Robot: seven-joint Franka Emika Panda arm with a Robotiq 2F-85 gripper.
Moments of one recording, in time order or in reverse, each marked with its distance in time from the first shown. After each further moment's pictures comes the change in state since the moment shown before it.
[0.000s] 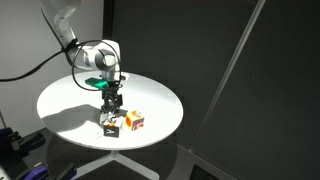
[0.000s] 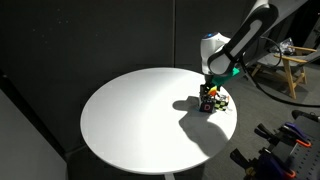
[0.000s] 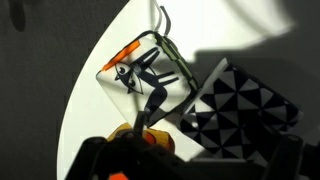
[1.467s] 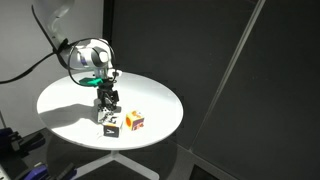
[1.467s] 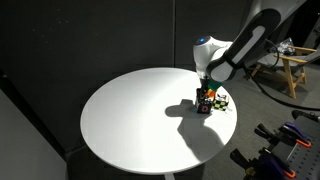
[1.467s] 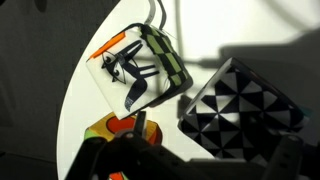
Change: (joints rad) arm 0.097 0.006 -0.024 -0.003 -0.172 0.000 0.142
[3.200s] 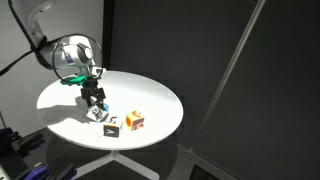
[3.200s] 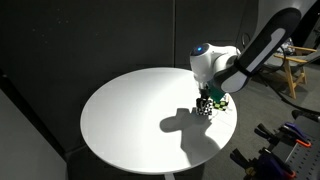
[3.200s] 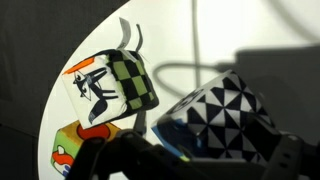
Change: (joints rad) arm 0.074 -0.068 0.051 -0.120 -0.164 0.000 0.119
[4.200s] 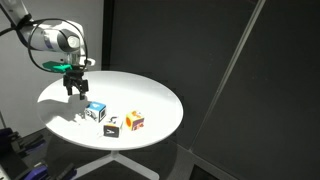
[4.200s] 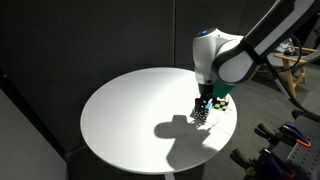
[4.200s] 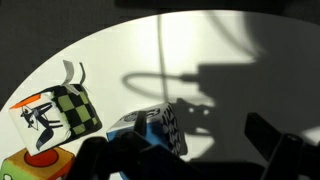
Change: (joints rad) arm -0.071 -0.178 0.177 -0.104 0.354 -0.072 -0.221
